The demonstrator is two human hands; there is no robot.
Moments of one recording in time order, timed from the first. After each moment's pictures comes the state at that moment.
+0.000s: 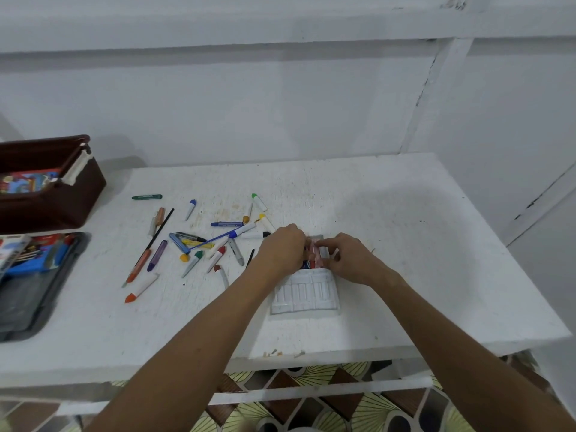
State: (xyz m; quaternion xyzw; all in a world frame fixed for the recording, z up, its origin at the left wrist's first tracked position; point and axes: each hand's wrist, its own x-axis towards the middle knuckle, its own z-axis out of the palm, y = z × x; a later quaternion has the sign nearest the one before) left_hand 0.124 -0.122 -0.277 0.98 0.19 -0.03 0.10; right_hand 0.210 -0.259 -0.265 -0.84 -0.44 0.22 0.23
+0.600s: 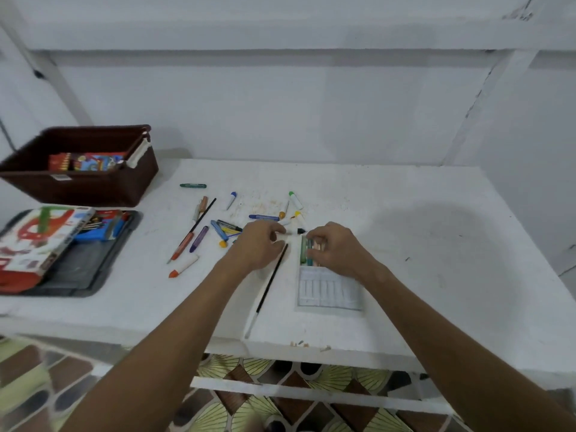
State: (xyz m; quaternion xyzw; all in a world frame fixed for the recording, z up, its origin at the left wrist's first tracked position) left_hand 0.032 -0.067 -0.257 0.91 0.34 0.07 0.25; right_hand 0.169 -0.202 -0.259 -0.80 -0.51 0.15 0.29
